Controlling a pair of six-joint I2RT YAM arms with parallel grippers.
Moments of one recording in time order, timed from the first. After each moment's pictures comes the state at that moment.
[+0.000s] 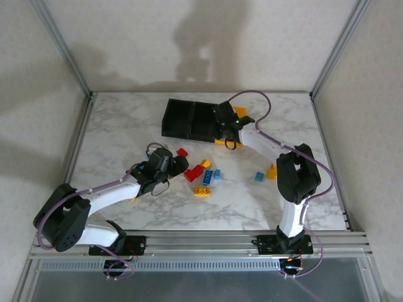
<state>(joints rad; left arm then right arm) -0.62 1.35 0.63 -0.01 -0.09 -0.99 0.57 1.87 1.47 -0.56 0.14 0.56</state>
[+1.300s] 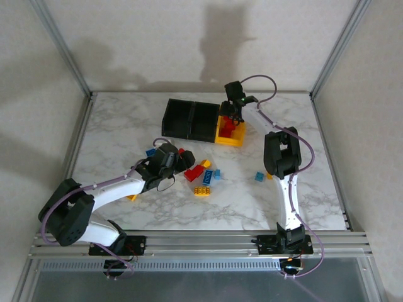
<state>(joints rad) -0.65 1.40 0.70 0.00 -0.09 -0.99 0.39 2.27 1.96 -0.64 0.15 0.53</state>
